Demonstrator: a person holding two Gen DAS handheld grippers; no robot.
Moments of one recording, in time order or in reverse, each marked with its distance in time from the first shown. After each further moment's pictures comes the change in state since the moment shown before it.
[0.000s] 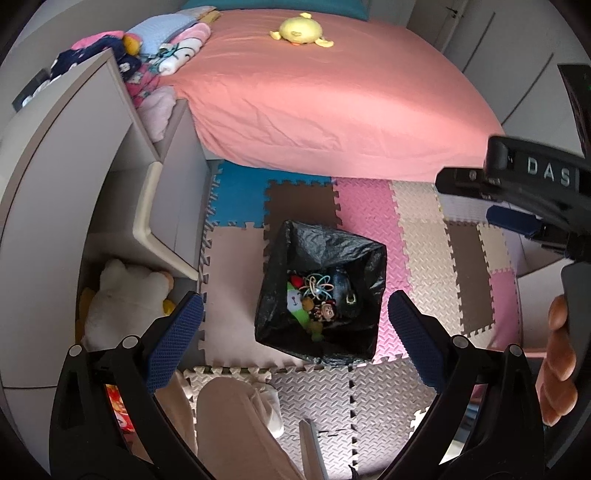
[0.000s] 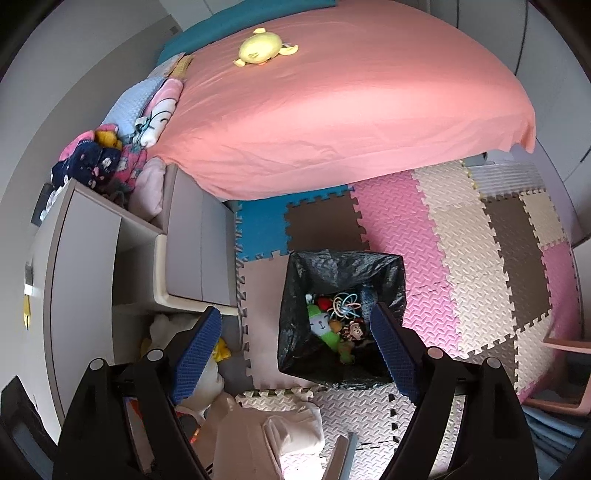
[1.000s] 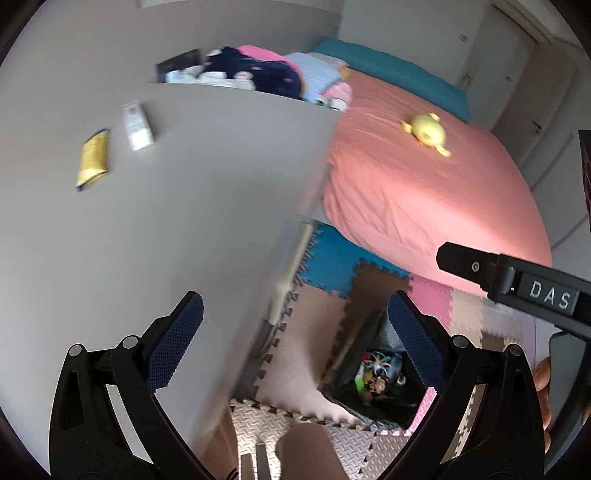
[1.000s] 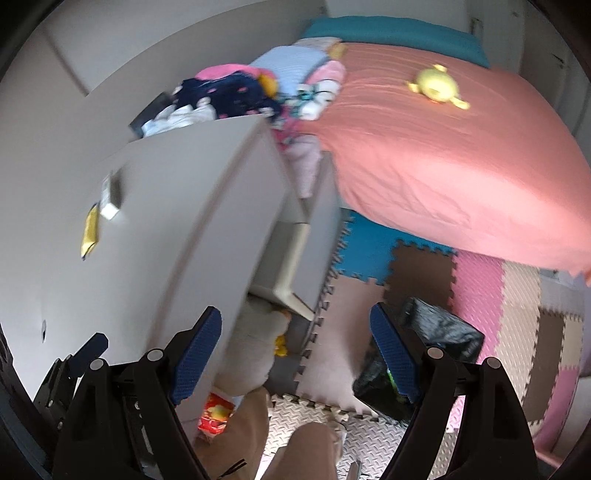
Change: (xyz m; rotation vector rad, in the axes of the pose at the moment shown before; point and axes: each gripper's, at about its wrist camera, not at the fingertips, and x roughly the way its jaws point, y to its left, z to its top) left arm -0.116 0.255 0.029 -0.356 -0.218 0.154; right arm -0.006 0.312 -0.009 -0.458 0.005 0.152
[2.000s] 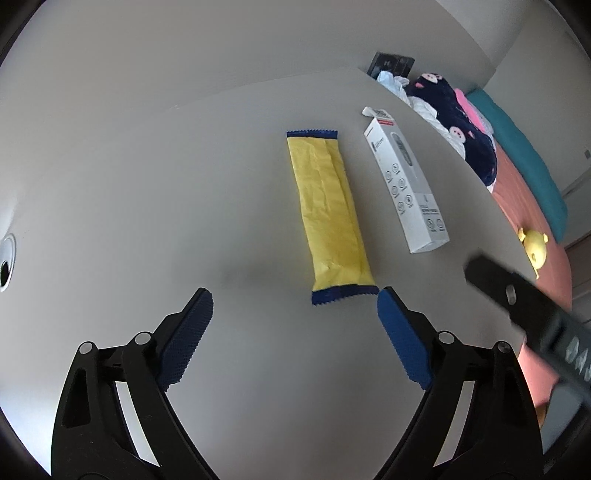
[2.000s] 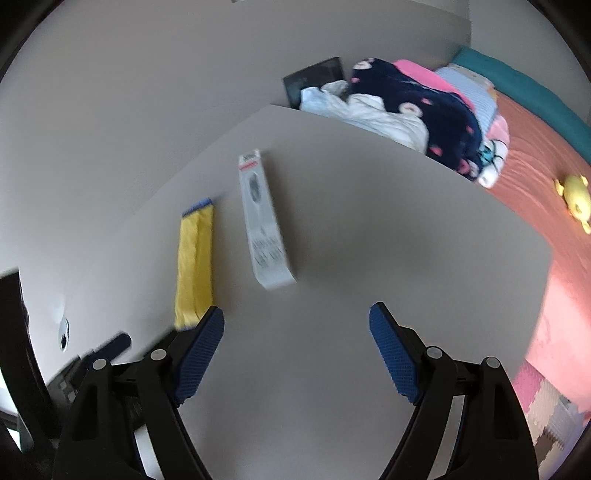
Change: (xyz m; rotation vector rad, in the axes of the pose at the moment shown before) left arm 0.045 0.256 0.093 -0.474 0.067 0.183; right arm 0.127 0.280 0.117 -0.360 0.059 0.169
